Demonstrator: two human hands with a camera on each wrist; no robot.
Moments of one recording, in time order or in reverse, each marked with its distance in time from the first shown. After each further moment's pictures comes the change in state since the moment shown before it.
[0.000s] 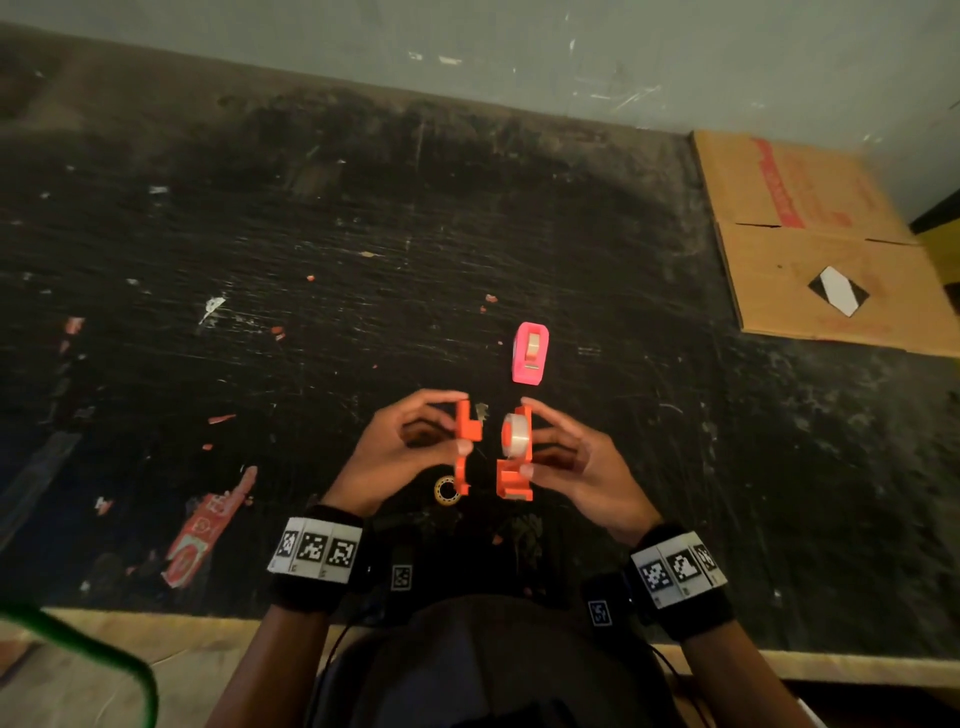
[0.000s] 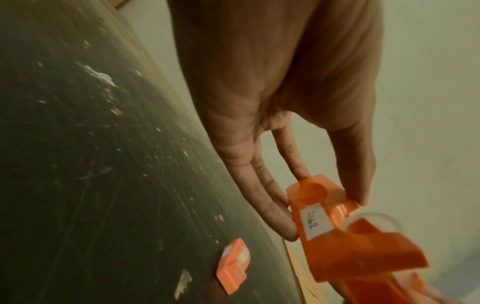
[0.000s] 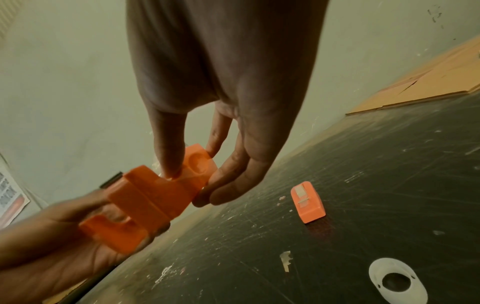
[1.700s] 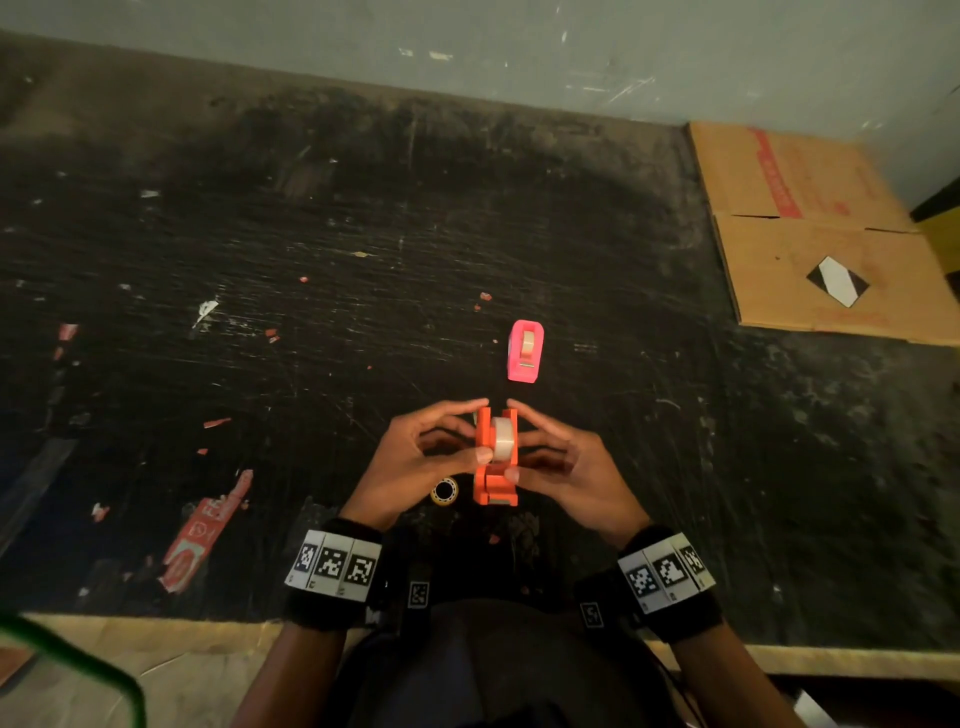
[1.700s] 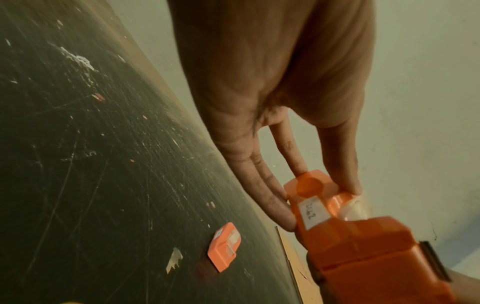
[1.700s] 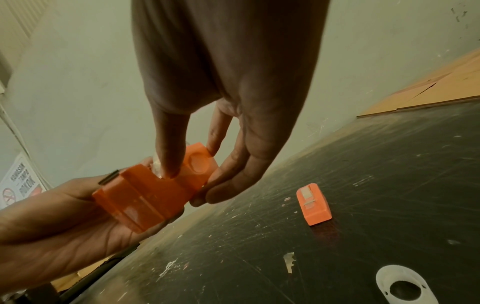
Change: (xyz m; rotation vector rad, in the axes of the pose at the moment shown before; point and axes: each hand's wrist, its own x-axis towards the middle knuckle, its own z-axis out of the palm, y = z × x) left_hand 0.000 0.001 0.027 -0.067 -0.035 0.066; right_hand -0.001 0.001 0.005 0.025 -0.011 -0.059
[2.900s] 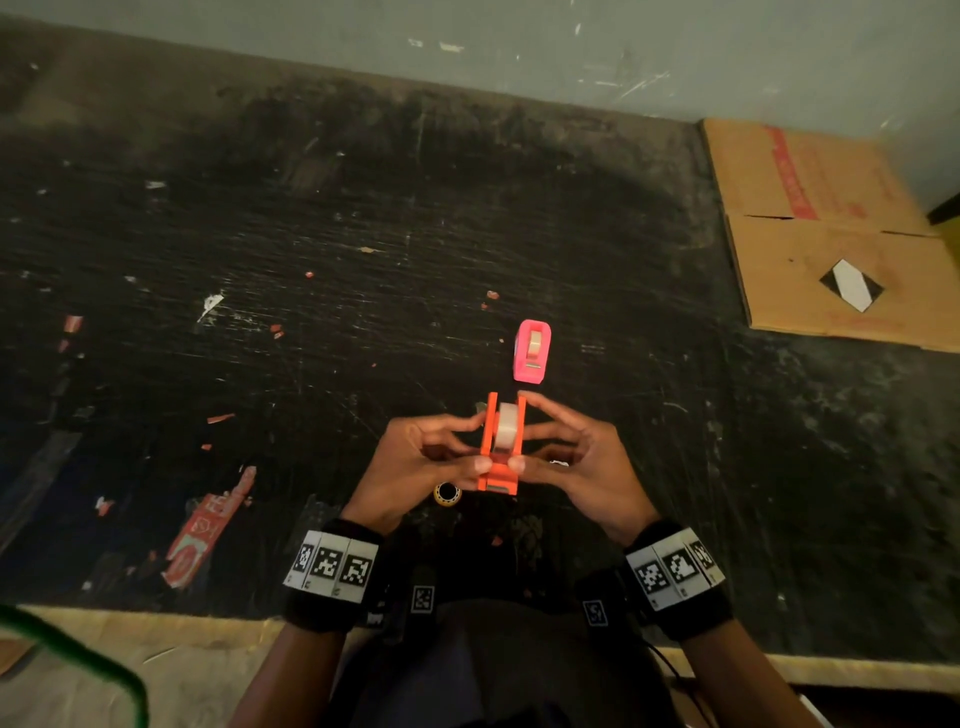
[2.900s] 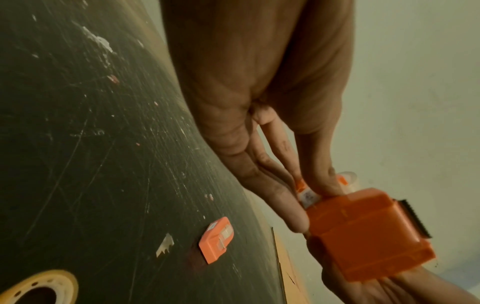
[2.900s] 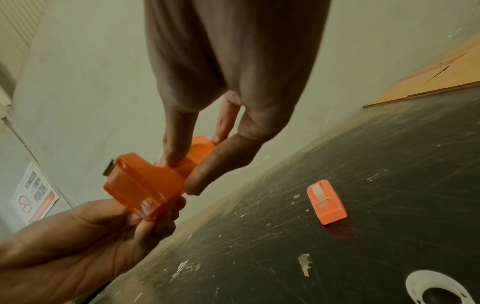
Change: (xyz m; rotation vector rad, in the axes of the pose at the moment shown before) left_hand -0.001 -0.001 0.000 -0.195 0.018 -0.107; right_hand 0.009 -0.015 -0.001 0.047 0.079 -0.002
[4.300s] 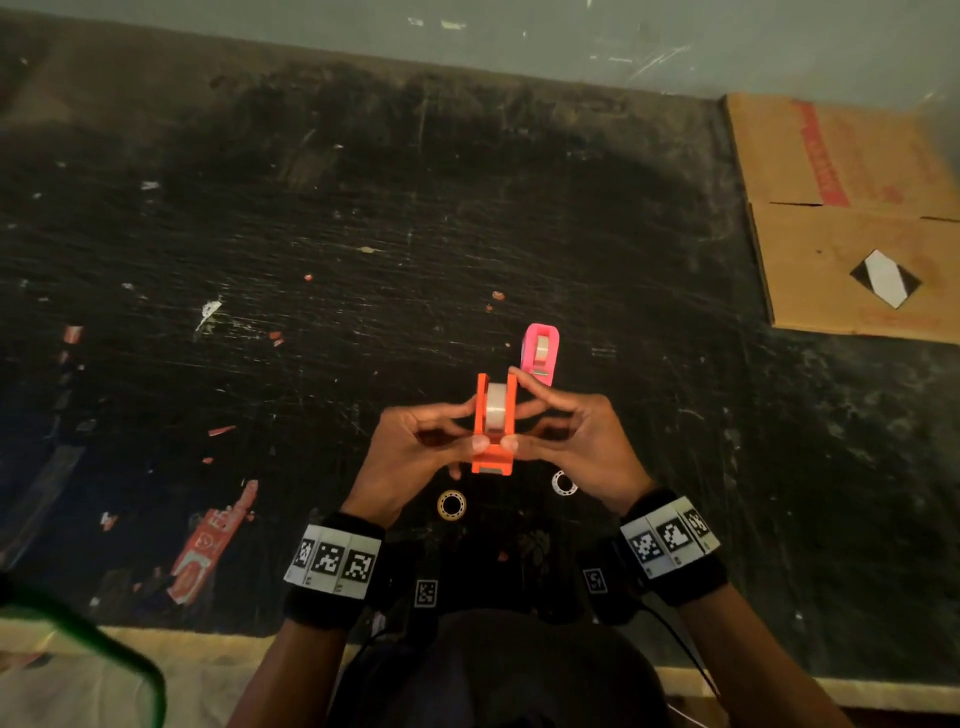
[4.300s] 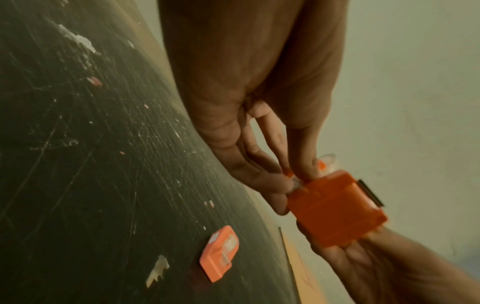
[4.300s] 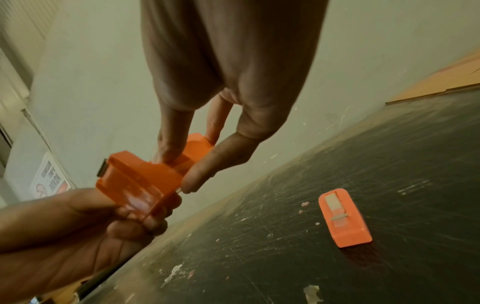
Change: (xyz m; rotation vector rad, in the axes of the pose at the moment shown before) left_hand 0.037 0.013 -0.010 0.120 0.097 0.026; right_hand 0.051 -0.016 -0.011 -0.002 -0.087 -0.026
